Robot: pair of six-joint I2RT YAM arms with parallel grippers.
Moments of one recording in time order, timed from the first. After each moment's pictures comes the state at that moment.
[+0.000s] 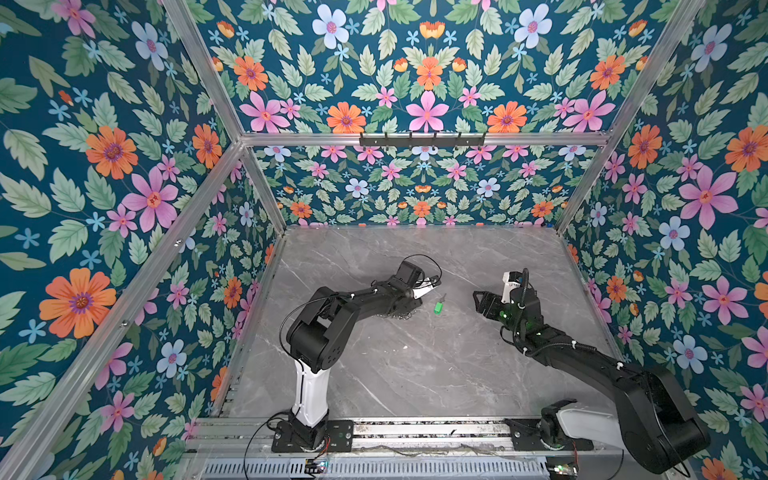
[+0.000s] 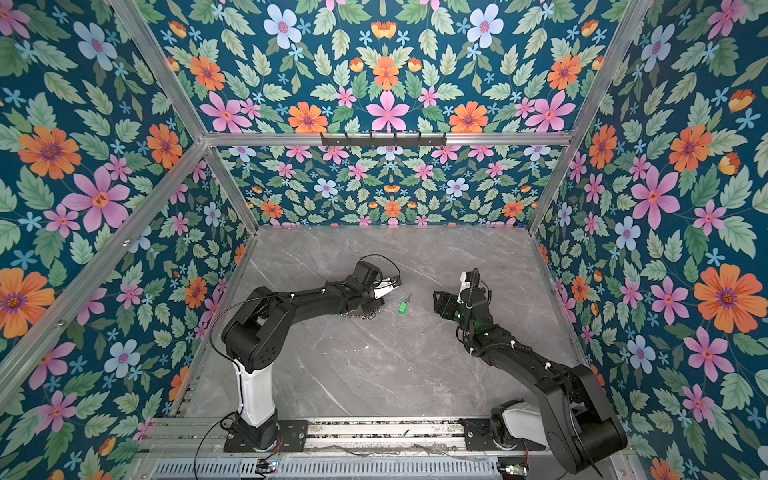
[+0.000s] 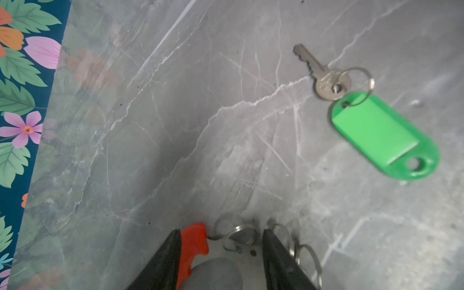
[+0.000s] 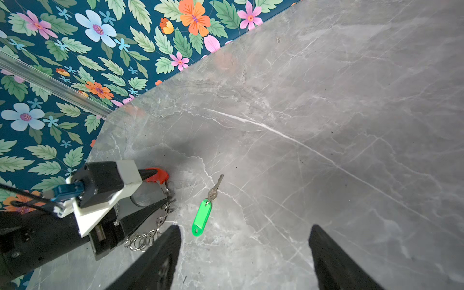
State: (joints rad) left arm -0.67 1.96 1.19 -0.11 -0.10 0.66; right arm 0.34 1.25 0.48 0.29 -0.03 0.60
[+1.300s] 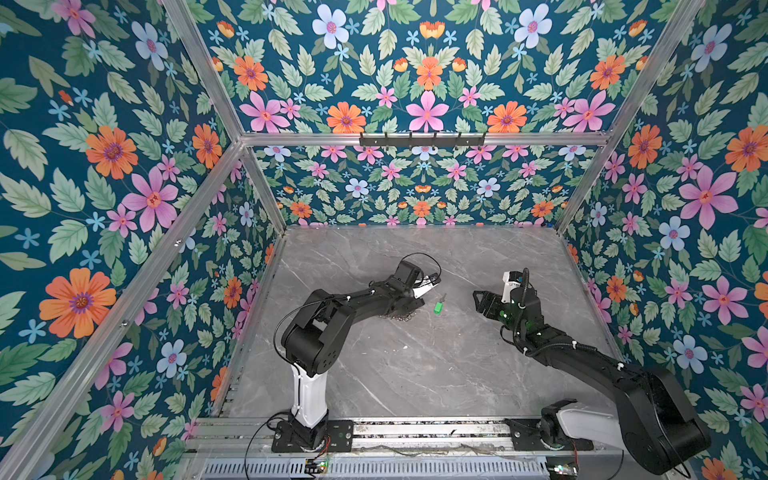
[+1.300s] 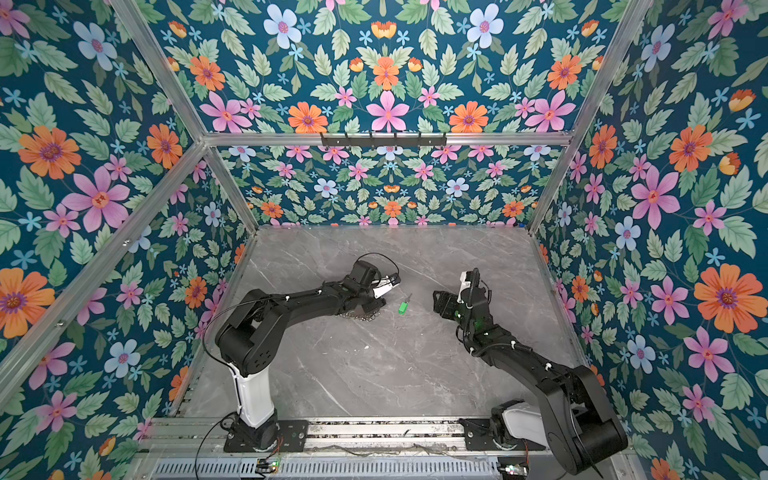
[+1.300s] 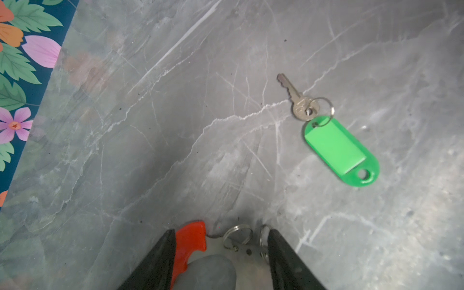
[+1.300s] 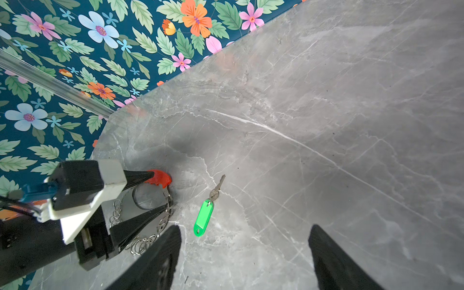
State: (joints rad) left arm -0.67 1.92 1.17 -0.11 -0.04 0.58; right arm 0.34 1.24 0.48 0.29 -0.03 0.60
